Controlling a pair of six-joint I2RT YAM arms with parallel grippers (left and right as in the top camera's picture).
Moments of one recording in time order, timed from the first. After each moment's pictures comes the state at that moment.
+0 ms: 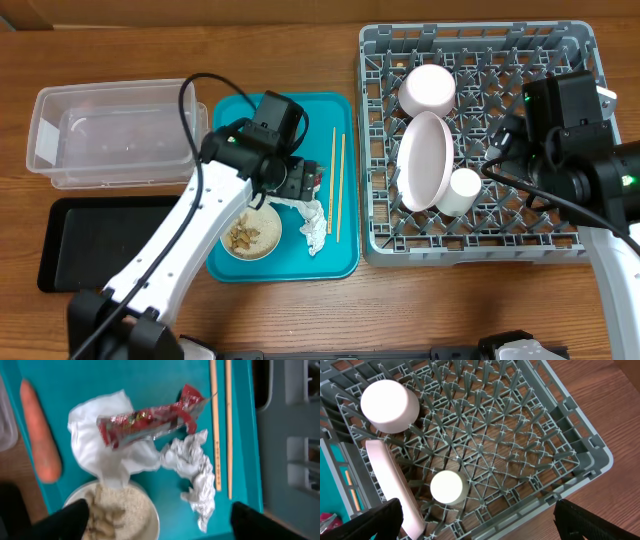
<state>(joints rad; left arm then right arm) -0.44 1.58 1.33 -1.03 -0.03 -0.28 0.20 1.32 1.68 -1.46 0.41 0.61</state>
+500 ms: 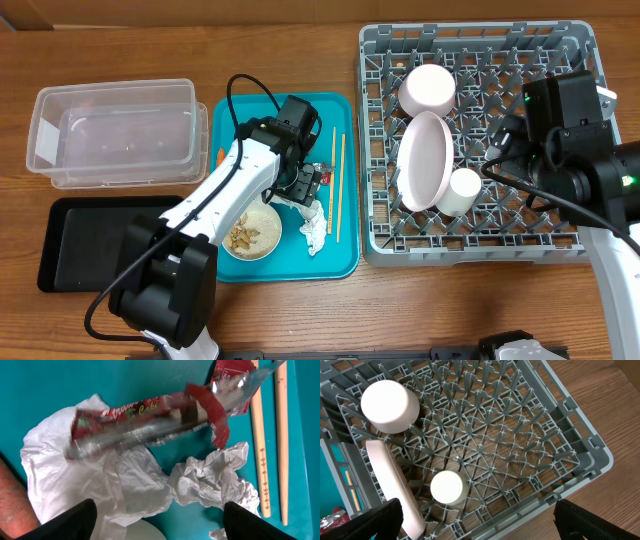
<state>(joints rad) -0.44 1.83 1.33 -0.94 -0.05 -0.10 0.20 1.32 1.68 -1.46 0.41 0.61</state>
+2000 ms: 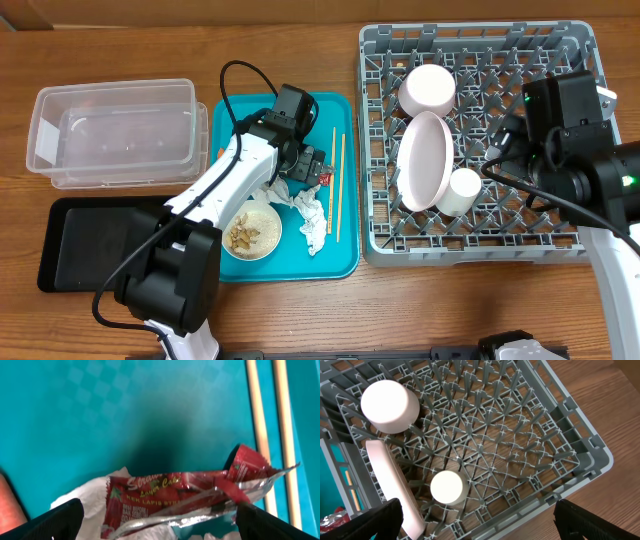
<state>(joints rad) -0.40 1.88 1.34 -0.71 -0.10 -0.11 0.20 1.32 1.68 -1.46 0.41 0.61</state>
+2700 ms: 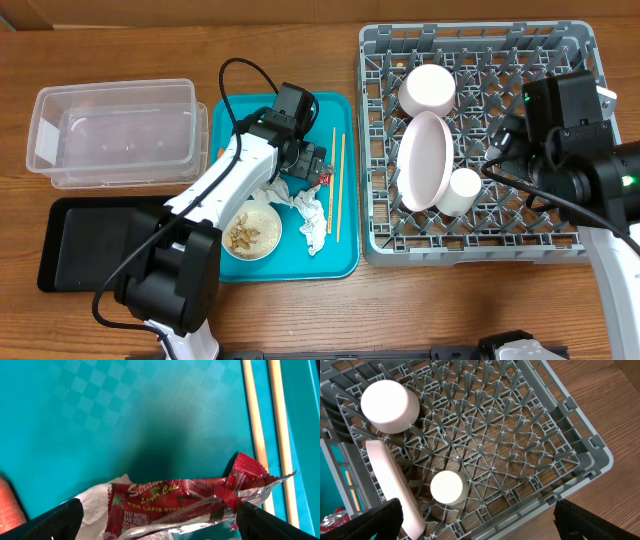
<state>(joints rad) -0.40 1.88 1.34 -0.70 -0.10 -0.11 0.20 1.32 1.68 -1.46 0.41 0.61</state>
